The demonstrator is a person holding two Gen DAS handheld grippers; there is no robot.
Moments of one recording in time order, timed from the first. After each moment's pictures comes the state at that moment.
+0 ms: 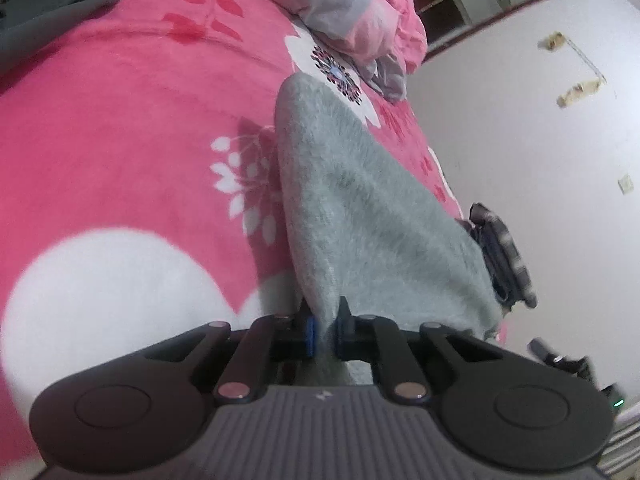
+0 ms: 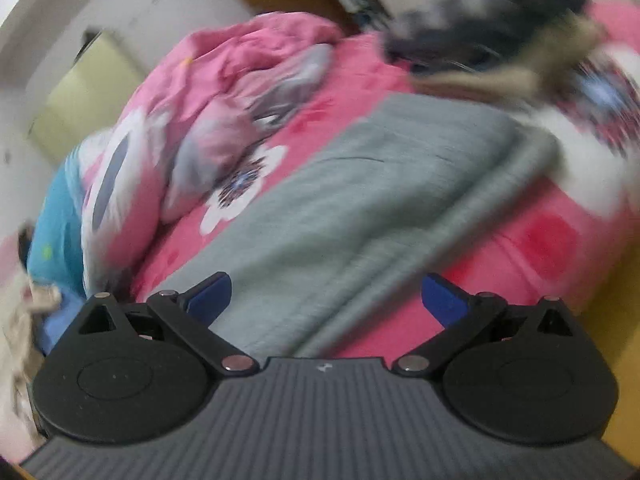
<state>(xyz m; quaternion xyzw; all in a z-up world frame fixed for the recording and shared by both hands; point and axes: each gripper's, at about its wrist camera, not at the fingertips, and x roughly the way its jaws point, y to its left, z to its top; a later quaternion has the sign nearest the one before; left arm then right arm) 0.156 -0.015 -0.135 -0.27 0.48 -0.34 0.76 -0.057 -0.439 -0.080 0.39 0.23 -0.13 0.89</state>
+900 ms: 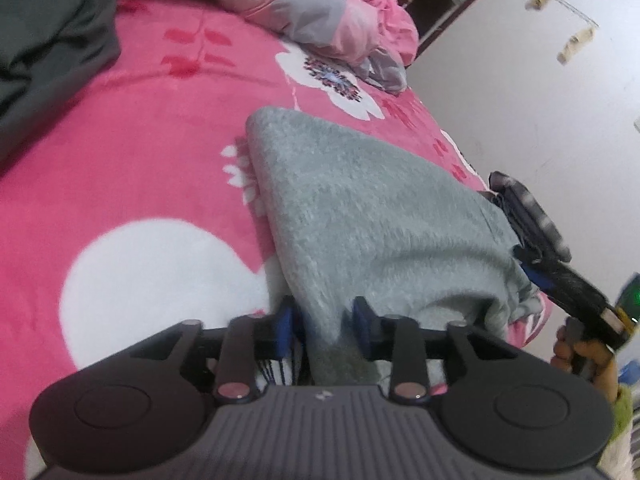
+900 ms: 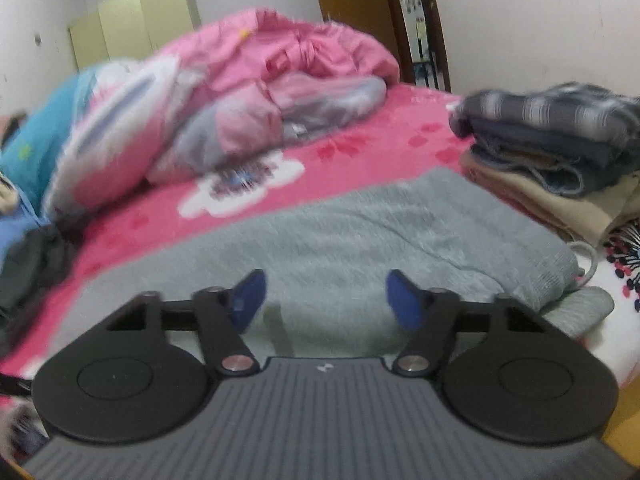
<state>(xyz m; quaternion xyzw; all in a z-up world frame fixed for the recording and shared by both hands) 0.116 -0.018 -0.115 -0.15 0.45 -0.32 0.82 0.025 -0.428 -0.083 0.14 0.25 -0.12 0.95</state>
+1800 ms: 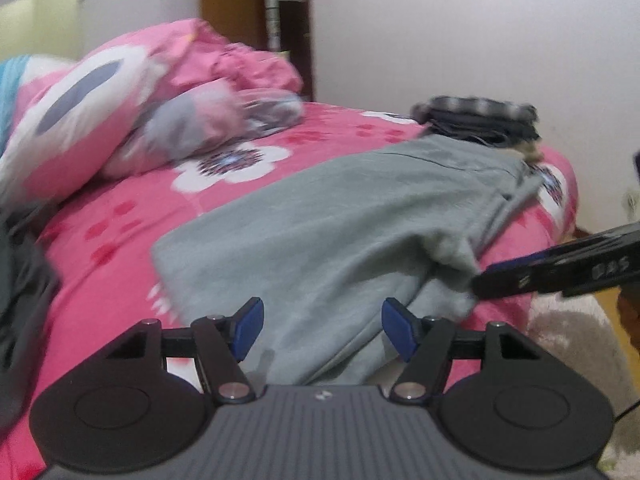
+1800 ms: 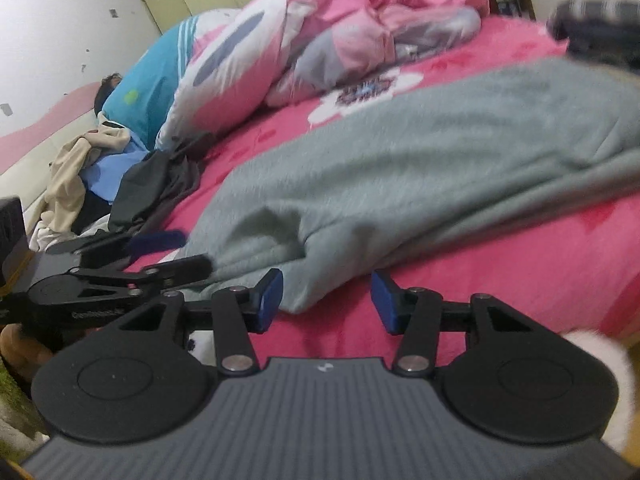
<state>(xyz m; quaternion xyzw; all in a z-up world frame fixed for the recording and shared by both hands) 0.030 -0.109 -0.077 0.17 0.25 -0.39 0.87 -0.046 -0.329 -0.098 0.22 0.29 0.05 0.93</state>
